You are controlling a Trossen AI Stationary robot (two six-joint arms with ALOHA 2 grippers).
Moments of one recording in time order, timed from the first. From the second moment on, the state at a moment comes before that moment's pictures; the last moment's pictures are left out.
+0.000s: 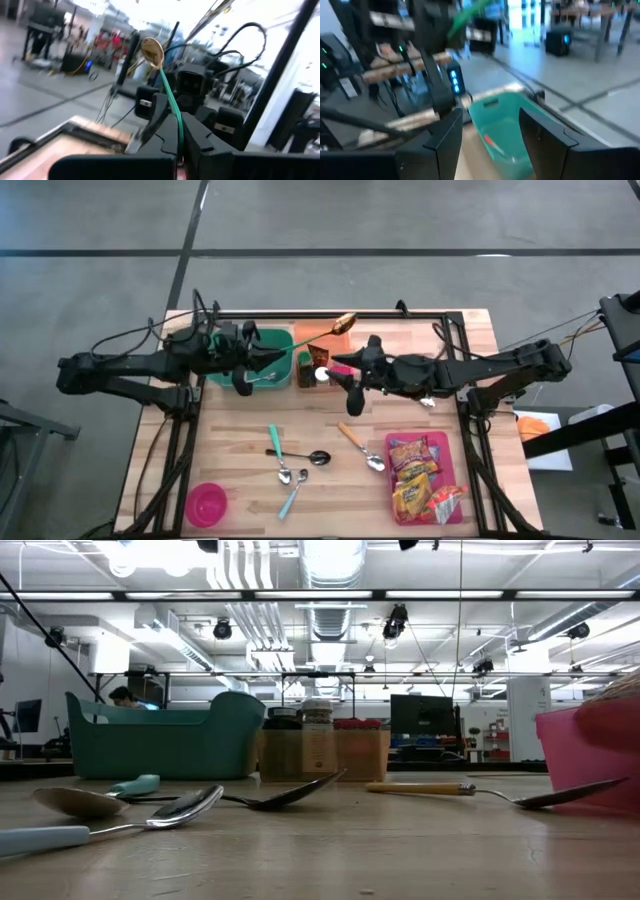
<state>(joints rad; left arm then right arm) 0.07 0.94 0.82 0.27 -0.01 -0.34 0.17 1.39 1.18 0.07 0.49 0.27</state>
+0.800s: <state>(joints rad) 0.06 1.18 0.79 0.79 0.08 -0.29 0.11 1.37 1.16 0.46 0.34 0.09</state>
